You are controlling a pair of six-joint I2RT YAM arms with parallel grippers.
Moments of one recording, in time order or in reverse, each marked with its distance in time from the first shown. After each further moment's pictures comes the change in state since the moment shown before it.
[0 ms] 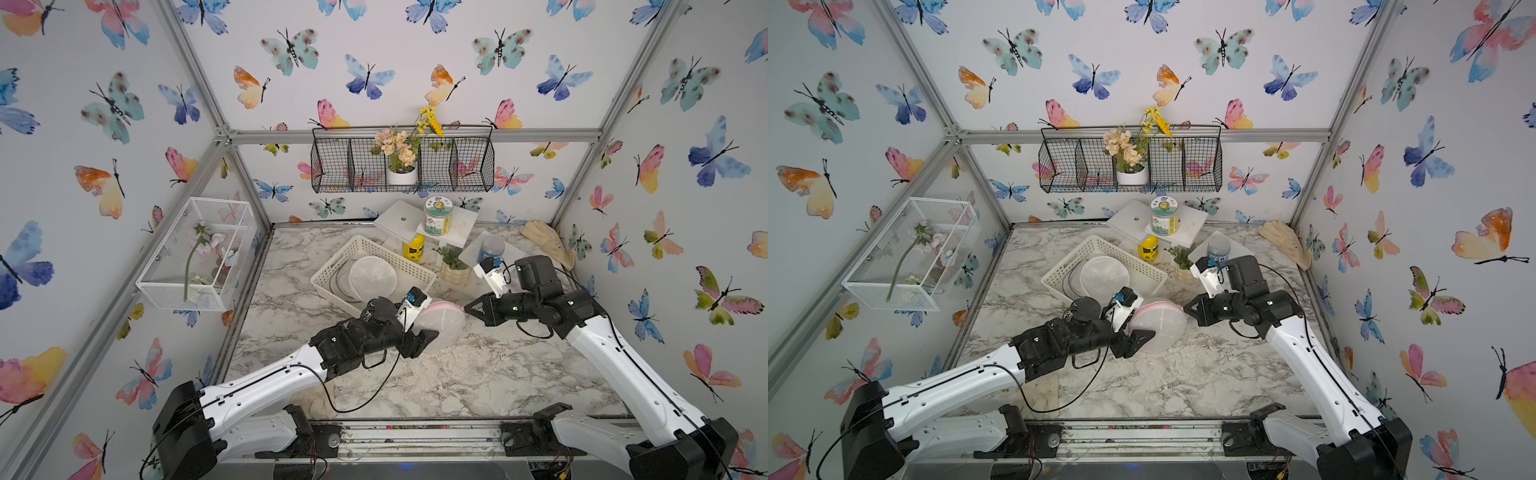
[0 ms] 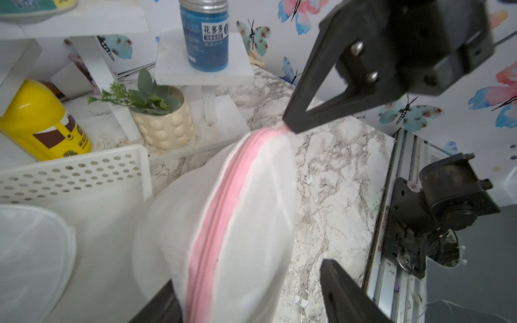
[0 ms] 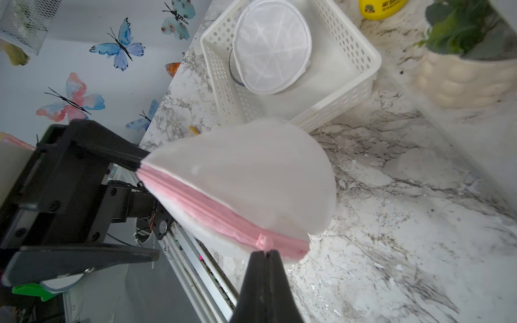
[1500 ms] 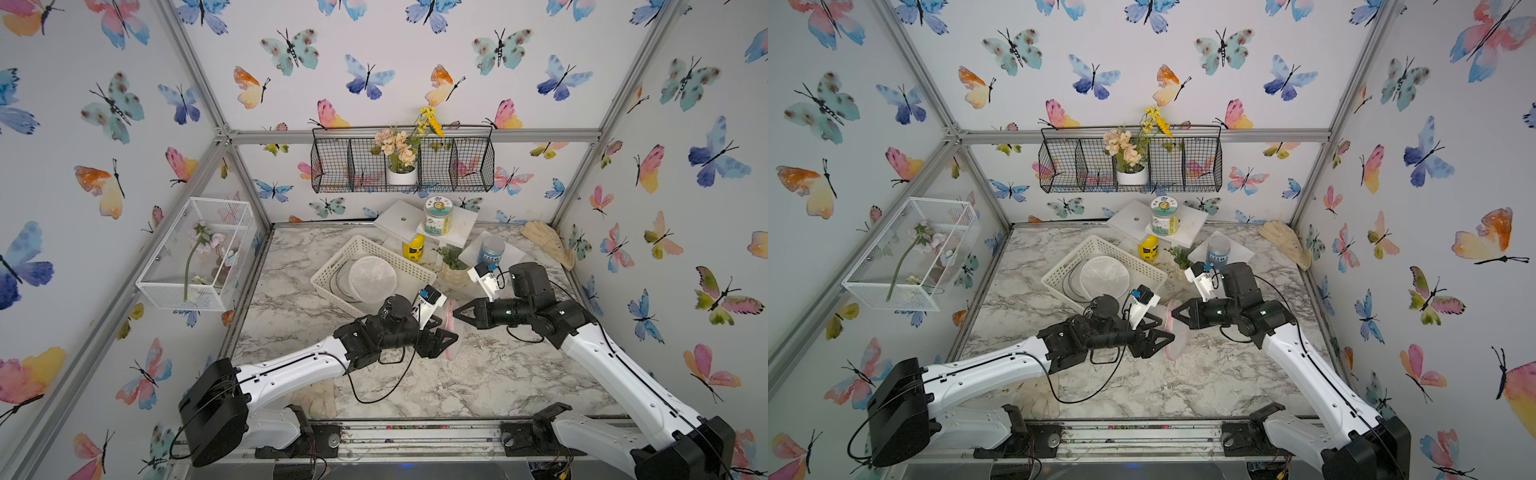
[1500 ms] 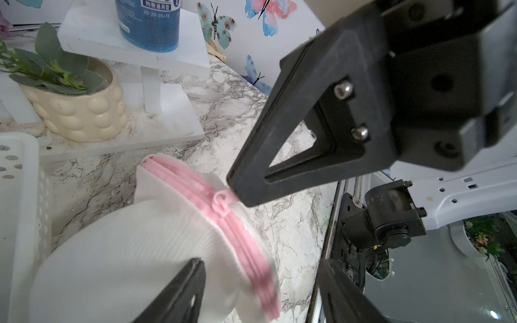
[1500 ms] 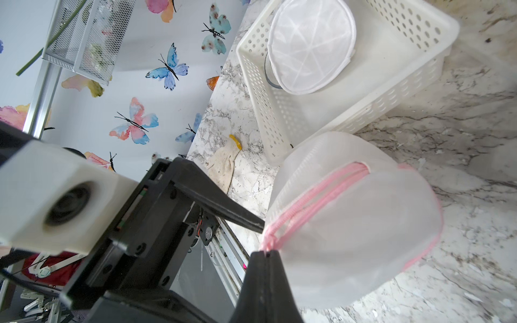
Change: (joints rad) left arm -0.031 0.175 0.039 0.204 0.171 -0.204; right arm 0.051 -0.027 -0.127 0.198 -0.148 0.238
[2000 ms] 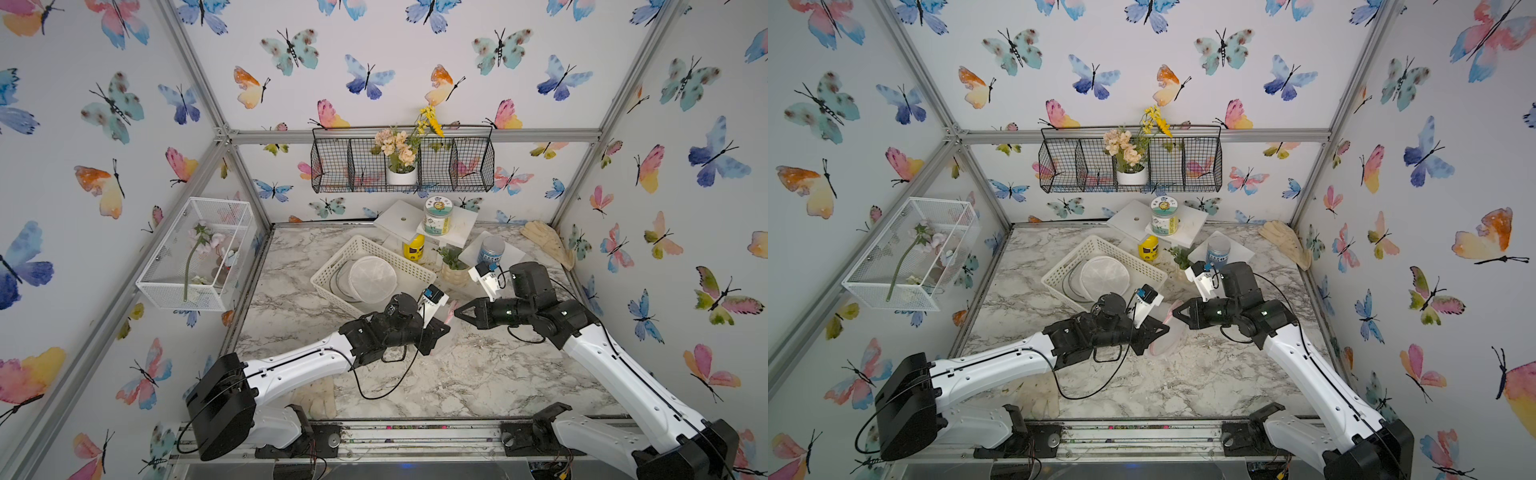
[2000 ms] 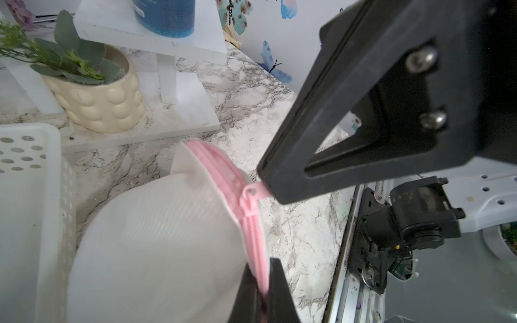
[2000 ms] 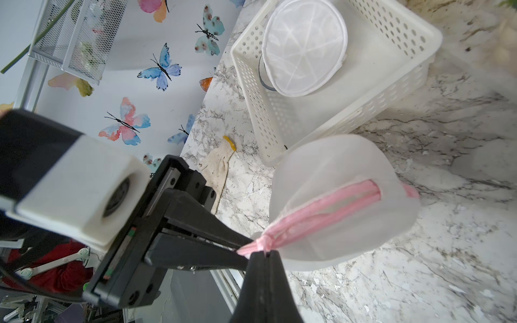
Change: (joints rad) left arm -0.002 0.043 0.044 -0.057 -0.044 0.048; right arm 0.010 -0.010 0.043 -0.061 0.071 -0.034
